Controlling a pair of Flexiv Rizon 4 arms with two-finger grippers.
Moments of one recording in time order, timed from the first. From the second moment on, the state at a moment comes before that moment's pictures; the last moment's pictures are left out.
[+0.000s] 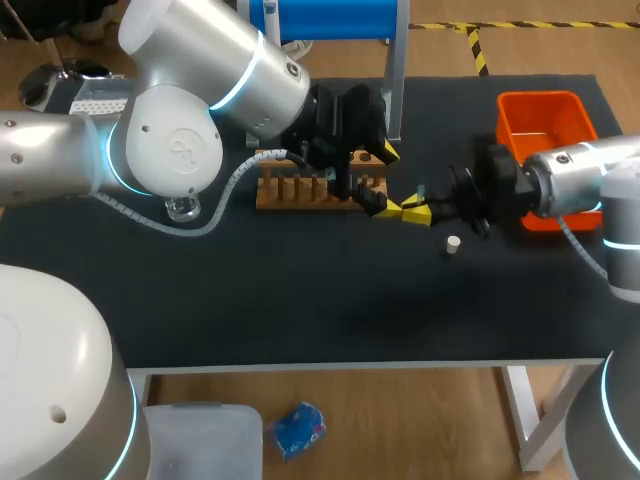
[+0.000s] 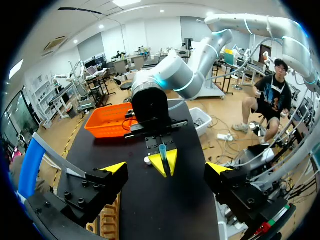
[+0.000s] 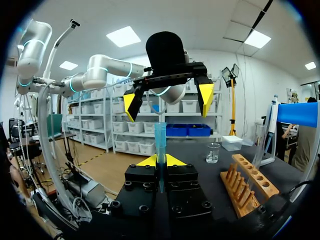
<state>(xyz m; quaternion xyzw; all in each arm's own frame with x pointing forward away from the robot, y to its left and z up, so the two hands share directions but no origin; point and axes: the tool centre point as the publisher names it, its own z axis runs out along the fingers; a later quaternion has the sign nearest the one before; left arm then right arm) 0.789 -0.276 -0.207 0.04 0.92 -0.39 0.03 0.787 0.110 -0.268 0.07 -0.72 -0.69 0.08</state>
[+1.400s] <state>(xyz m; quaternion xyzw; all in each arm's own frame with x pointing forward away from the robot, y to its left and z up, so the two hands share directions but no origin) 0.845 -0.135 -0.218 -0.18 0.92 -0.34 0.09 0.772 0.090 -0.295 0.05 -0.70 -0.71 0.07</state>
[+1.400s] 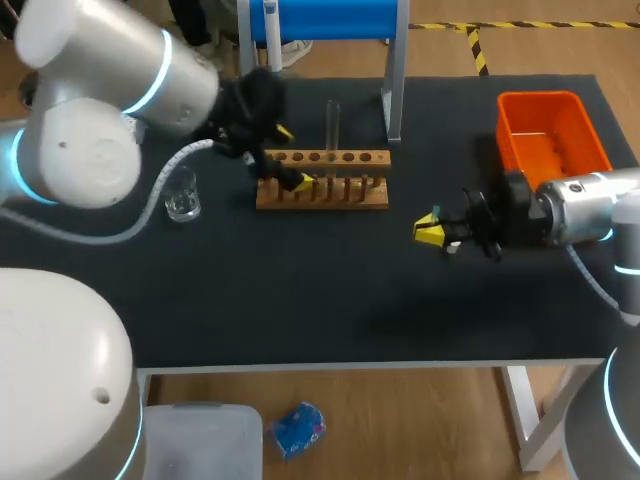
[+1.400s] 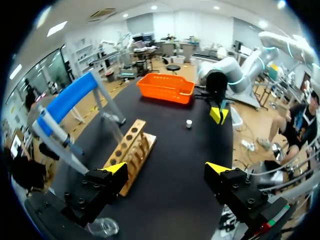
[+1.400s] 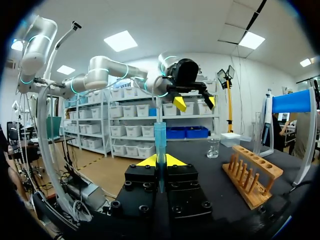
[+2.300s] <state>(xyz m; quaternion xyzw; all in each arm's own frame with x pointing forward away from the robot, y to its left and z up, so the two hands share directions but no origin) 0.983 -0.035 -0.197 -0.49 0.77 -0.32 0.24 0.772 0.090 -0.295 0.05 -0.70 -0.71 0.07</state>
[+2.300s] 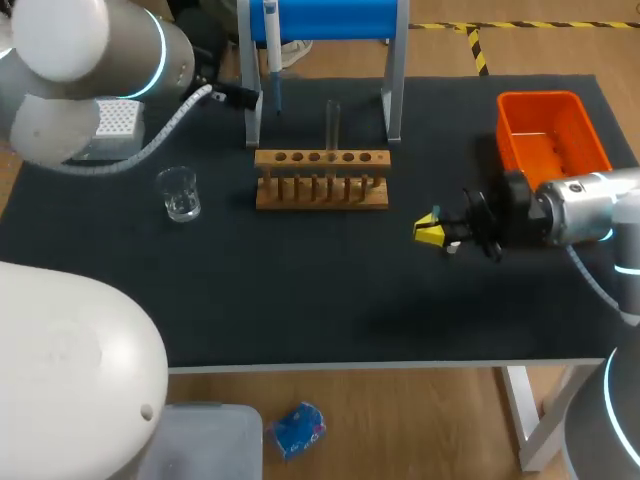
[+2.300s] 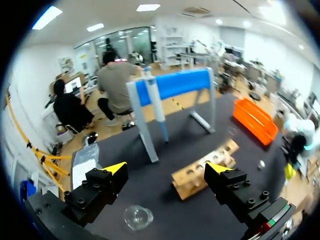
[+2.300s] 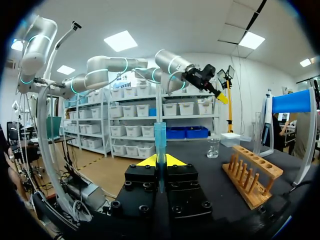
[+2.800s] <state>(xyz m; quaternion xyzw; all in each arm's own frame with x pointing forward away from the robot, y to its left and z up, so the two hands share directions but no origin) 1.004 -0.042 -0.219 -0.51 0.76 -0.30 0.28 0.772 0.090 -0.295 0.05 -0.70 -0.71 0.07</state>
